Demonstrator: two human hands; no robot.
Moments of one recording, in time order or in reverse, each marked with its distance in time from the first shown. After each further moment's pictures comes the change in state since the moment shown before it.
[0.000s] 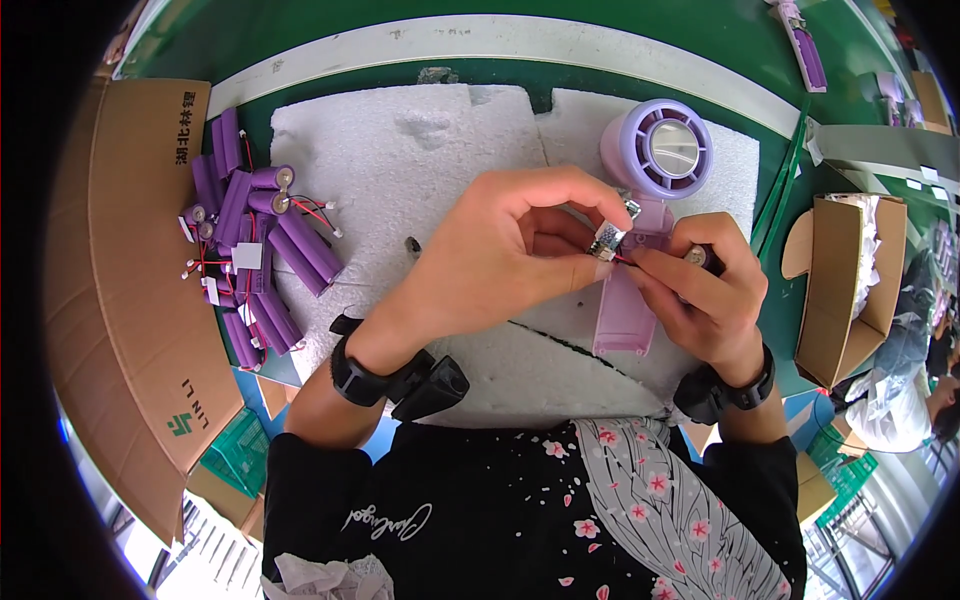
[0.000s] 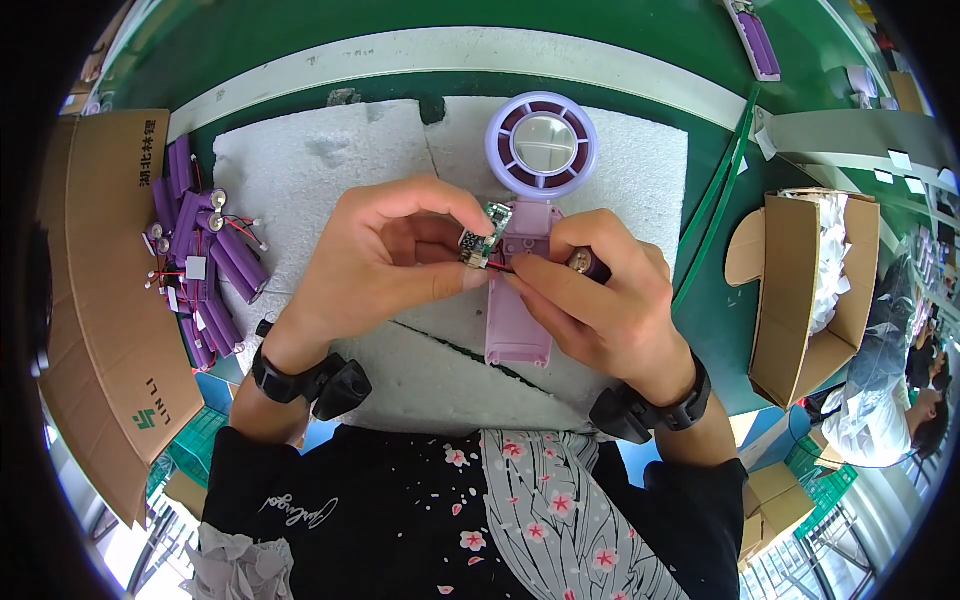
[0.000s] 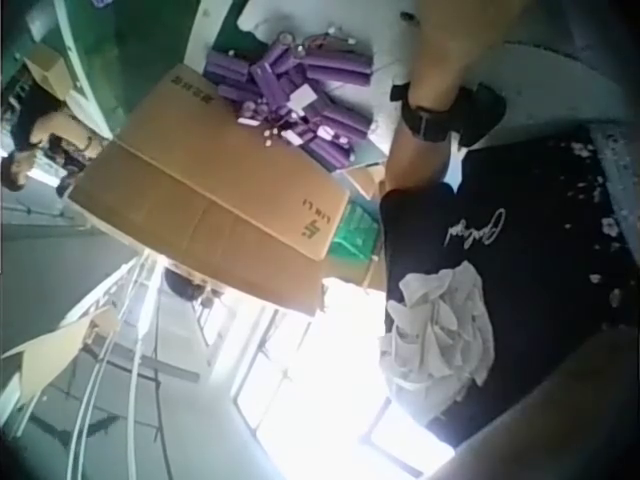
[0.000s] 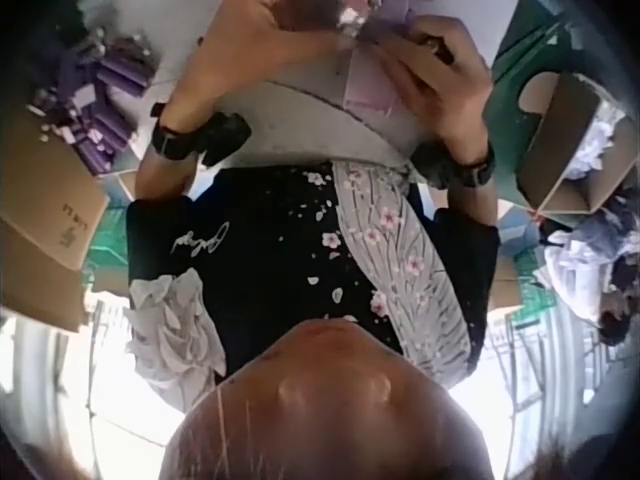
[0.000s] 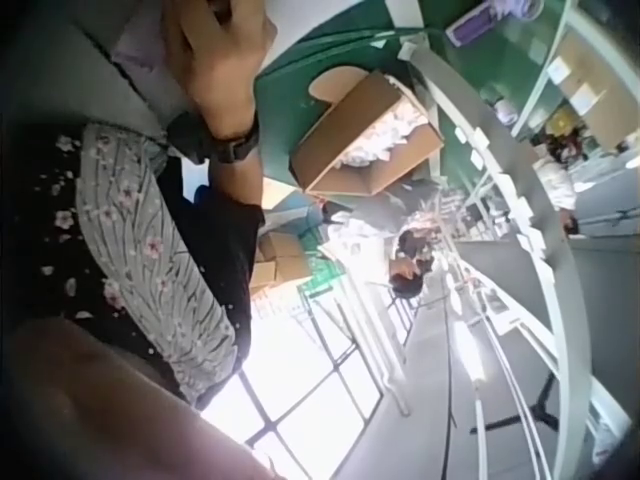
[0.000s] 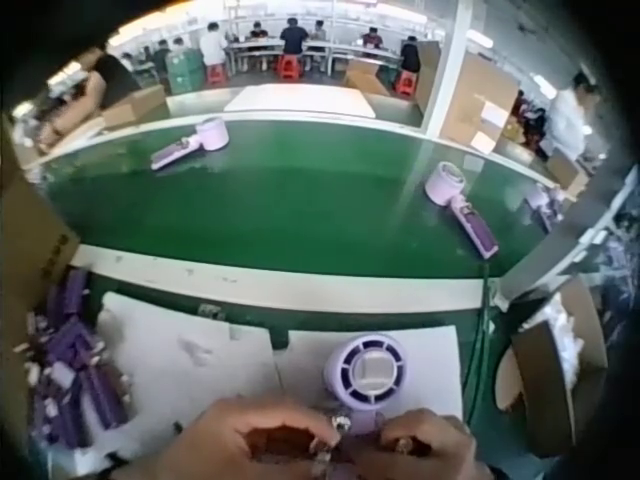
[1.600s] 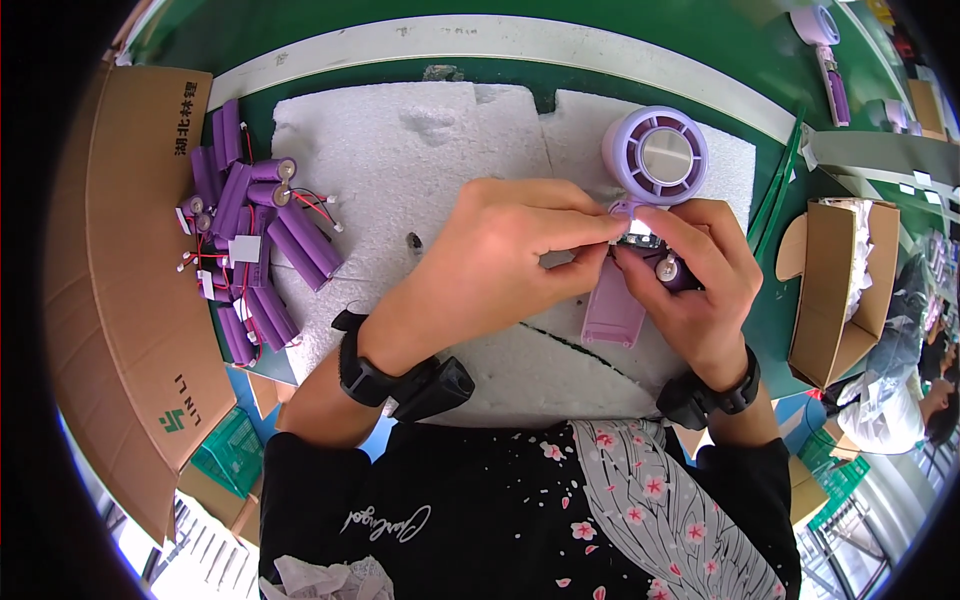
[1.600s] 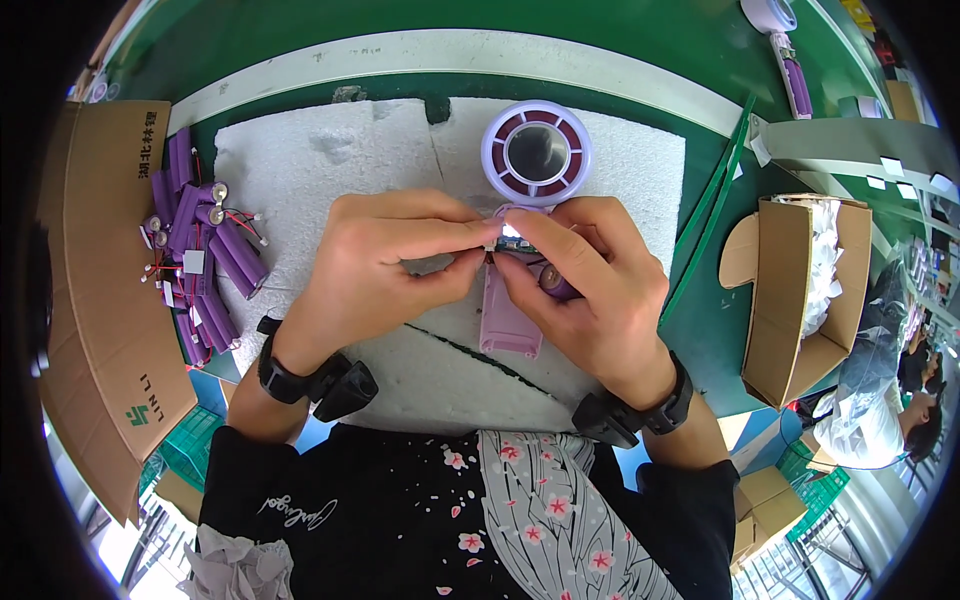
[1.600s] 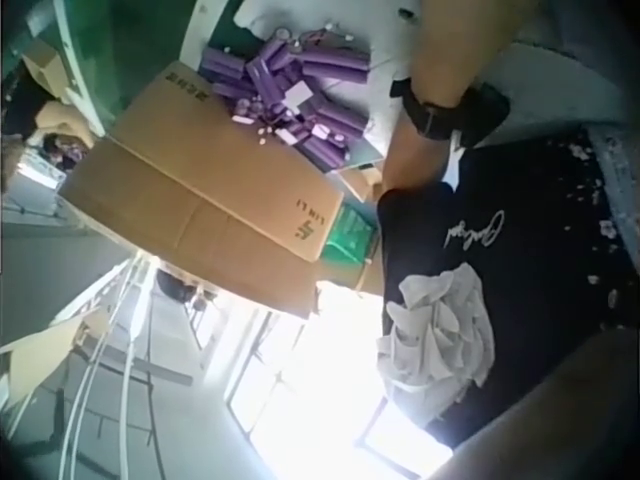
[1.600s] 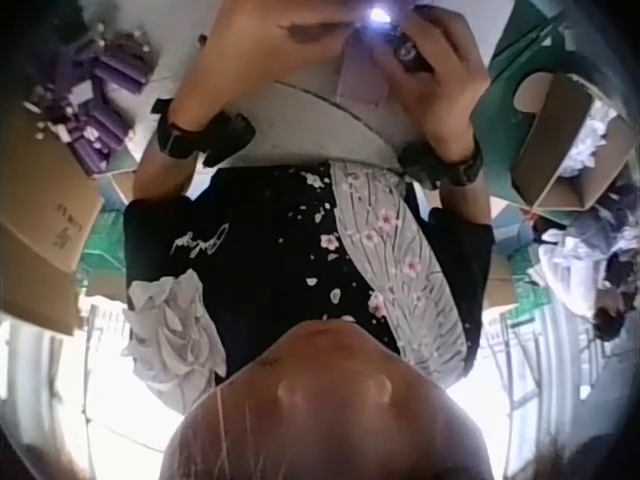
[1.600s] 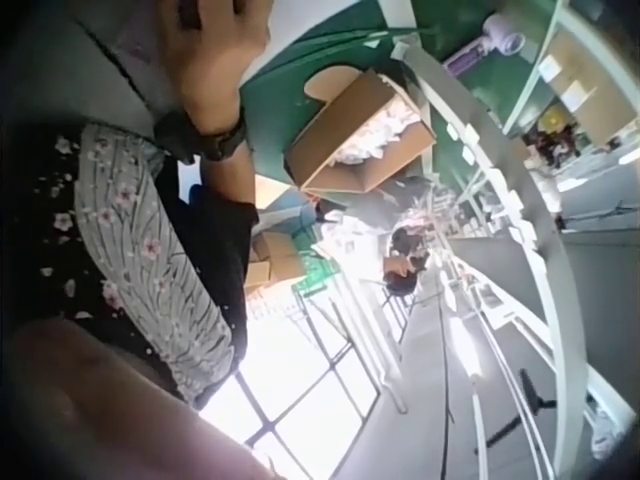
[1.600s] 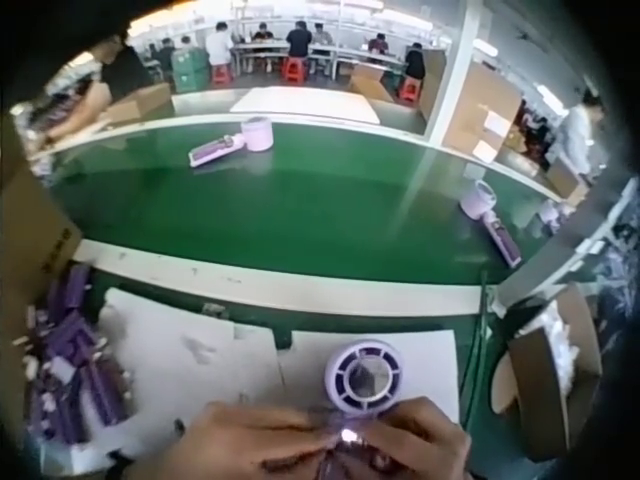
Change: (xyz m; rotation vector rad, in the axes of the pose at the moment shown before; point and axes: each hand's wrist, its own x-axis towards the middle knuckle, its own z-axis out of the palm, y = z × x) left_hand 0.004 -0.009 0.003 0.802 0.174 0.532; right_hand 0.004 -0.006 0.014 0.004 0.125 0.120
